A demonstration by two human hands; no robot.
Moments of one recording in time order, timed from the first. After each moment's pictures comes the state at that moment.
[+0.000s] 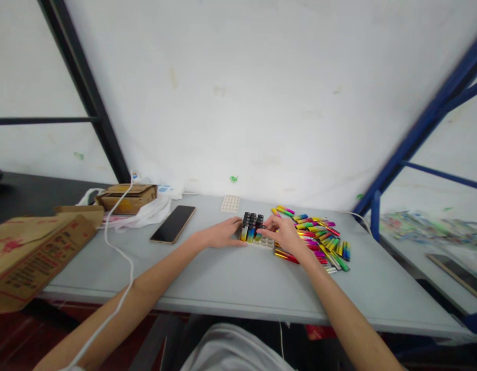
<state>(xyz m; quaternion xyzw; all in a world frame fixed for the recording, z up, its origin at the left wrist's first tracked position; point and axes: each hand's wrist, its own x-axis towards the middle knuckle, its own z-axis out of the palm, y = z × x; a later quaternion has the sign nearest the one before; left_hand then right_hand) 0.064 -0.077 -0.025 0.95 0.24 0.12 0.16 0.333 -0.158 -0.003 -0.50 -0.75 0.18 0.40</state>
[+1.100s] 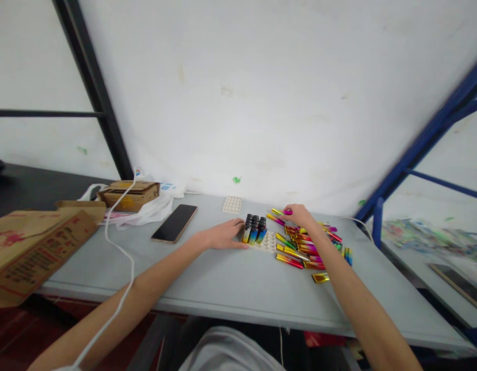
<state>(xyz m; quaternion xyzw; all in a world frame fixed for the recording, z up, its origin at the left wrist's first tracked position) 0.065 -0.079 -0.024 0.95 0.23 0.13 0.14 0.413 -0.069 0.021 -0.69 -0.72 0.00 0.06</state>
